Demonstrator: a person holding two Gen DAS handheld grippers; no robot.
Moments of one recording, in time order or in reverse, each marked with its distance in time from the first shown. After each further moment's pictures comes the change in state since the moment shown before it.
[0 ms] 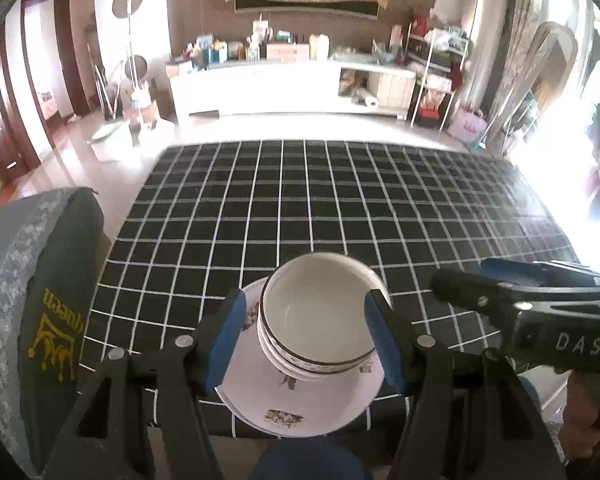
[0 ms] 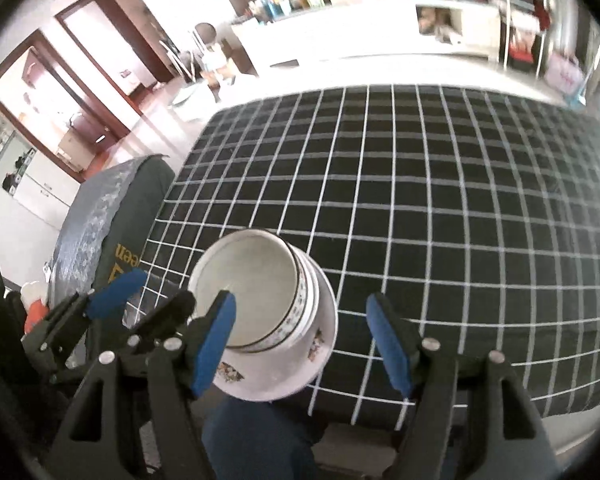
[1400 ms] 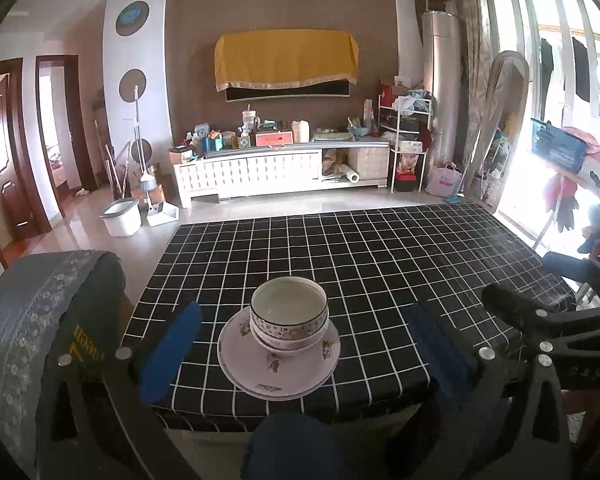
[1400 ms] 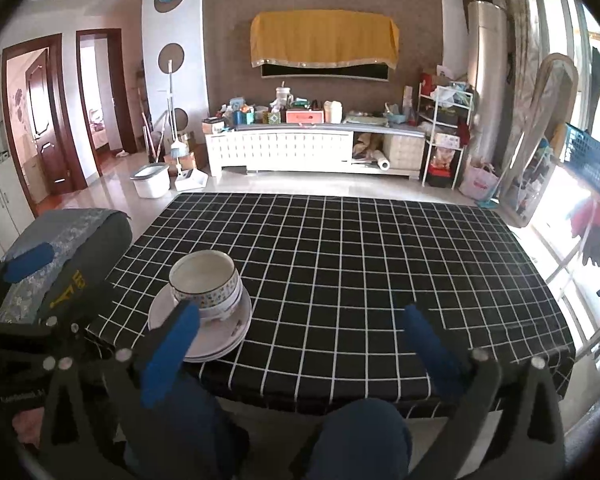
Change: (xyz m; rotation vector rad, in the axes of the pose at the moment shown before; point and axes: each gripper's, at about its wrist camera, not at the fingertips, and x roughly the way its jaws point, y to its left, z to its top) left arm -0.133 -0.045 -0.069 0.093 -0.314 0.007; right arm -0.131 0.011 -0.111 -0.102 -0.418 -0.278
